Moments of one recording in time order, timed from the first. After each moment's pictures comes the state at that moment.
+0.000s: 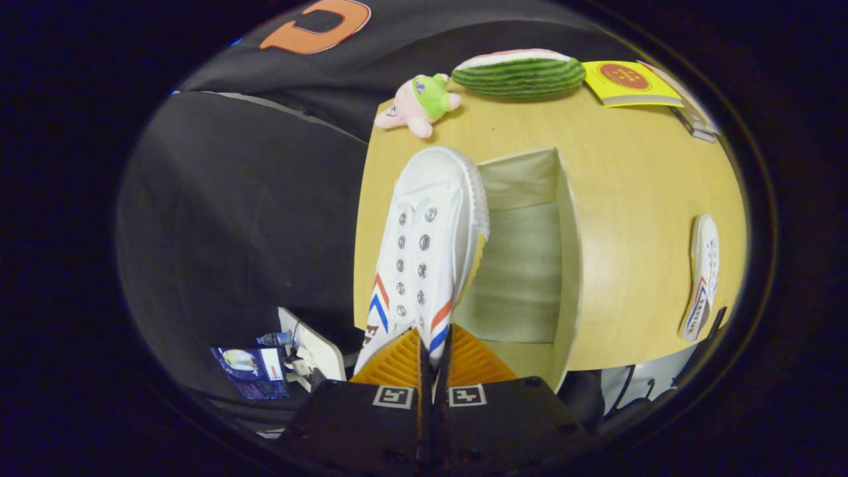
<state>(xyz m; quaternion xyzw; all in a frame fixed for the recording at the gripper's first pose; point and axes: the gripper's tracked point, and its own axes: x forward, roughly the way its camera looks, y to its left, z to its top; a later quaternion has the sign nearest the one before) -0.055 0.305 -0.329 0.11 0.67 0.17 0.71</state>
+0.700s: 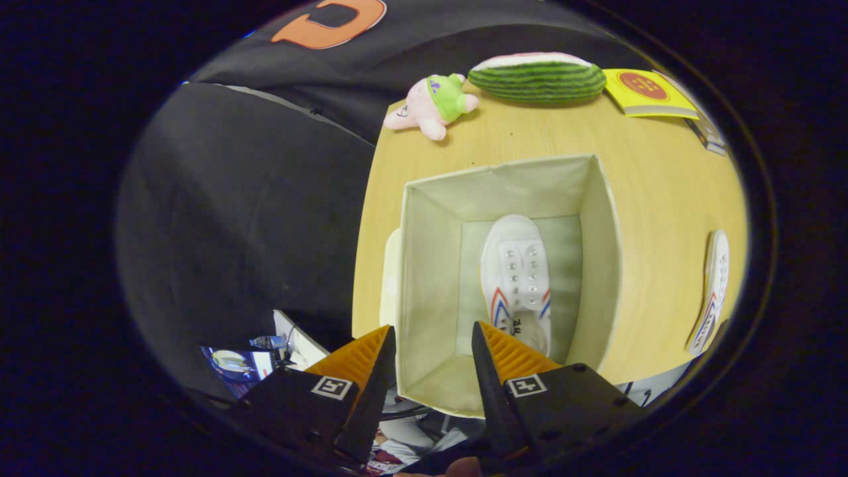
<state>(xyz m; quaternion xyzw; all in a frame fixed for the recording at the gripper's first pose) -0.030 0.312 -0.326 0.09 0.63 0.20 0.75</state>
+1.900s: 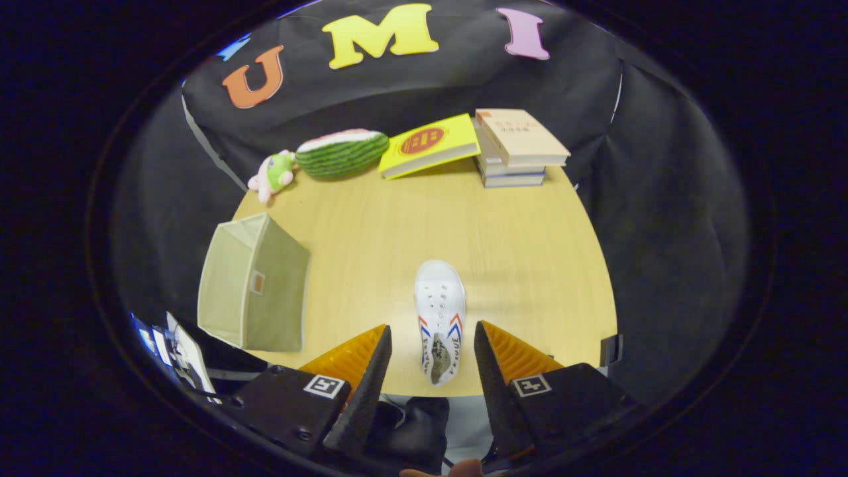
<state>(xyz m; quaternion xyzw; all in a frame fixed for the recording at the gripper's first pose) -0.032 -0.131 -0.278 -0.04 0.55 0.02 0.83</state>
